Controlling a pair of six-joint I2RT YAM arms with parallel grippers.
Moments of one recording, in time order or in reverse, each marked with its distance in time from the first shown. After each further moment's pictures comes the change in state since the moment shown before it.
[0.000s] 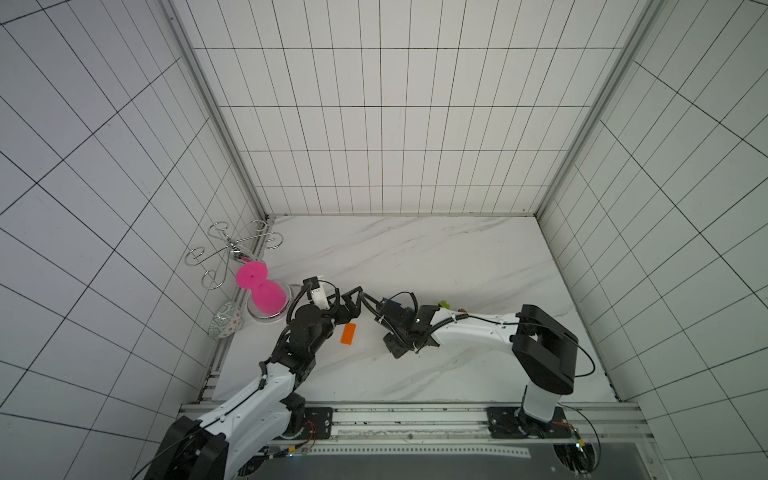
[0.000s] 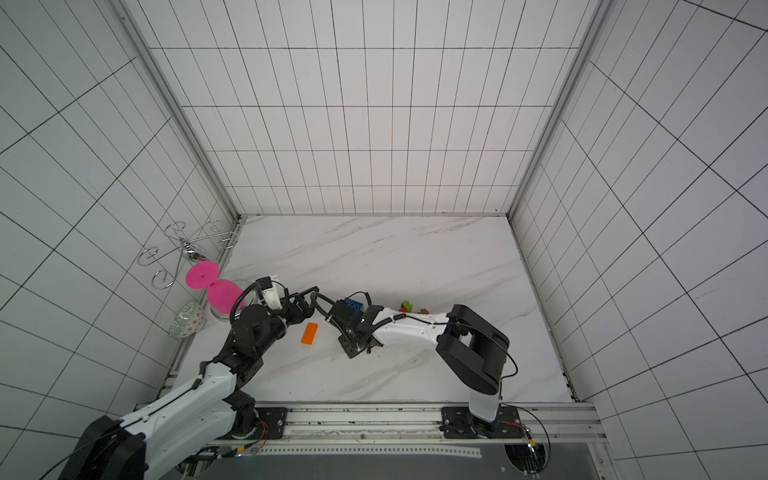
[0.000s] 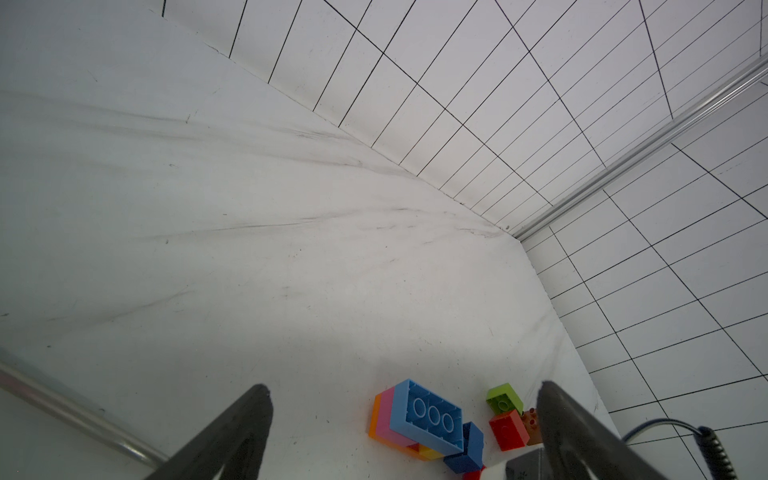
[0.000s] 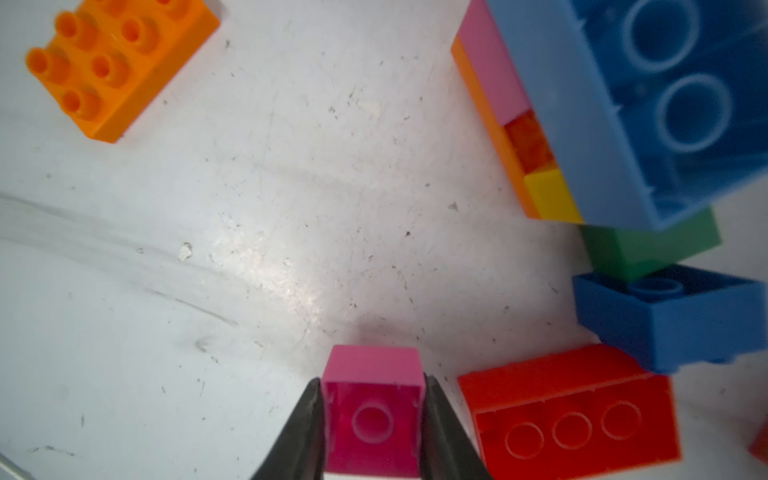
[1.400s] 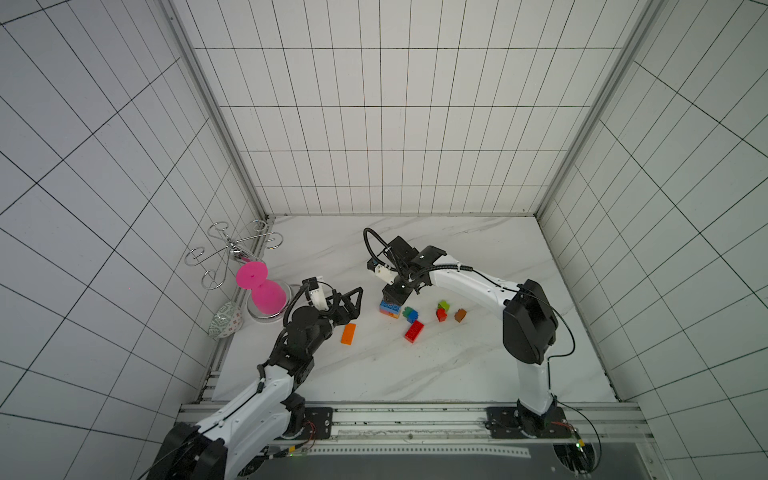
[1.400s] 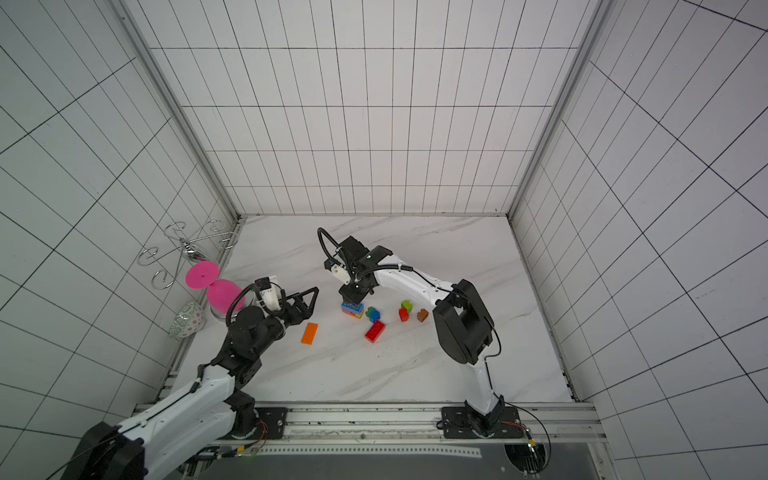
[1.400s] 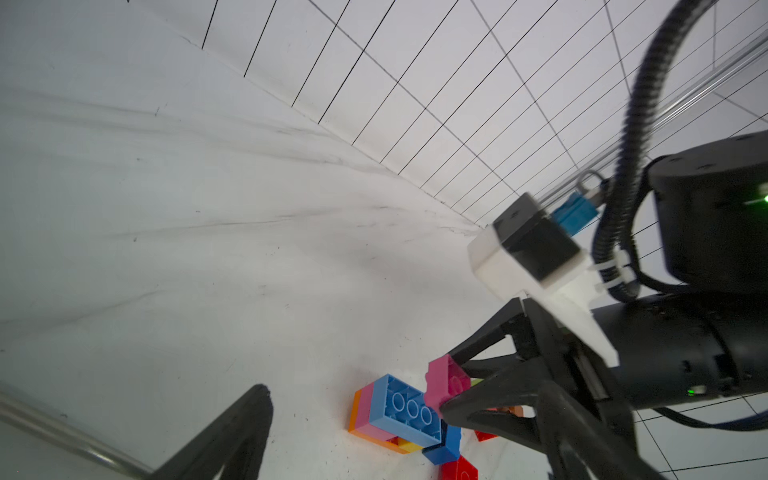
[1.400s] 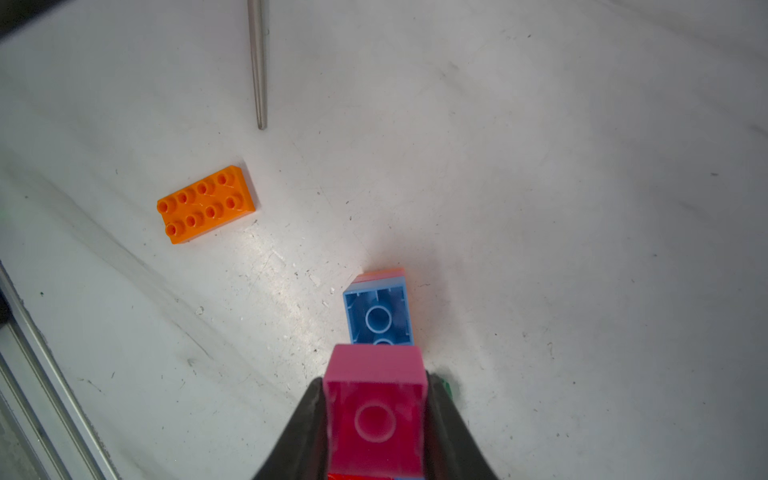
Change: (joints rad) left arm 0.017 -0.073 -0.024 0.016 0.047 -0.025; right arm -0.294 0.226 0.550 -0.314 -0.299 -0.615
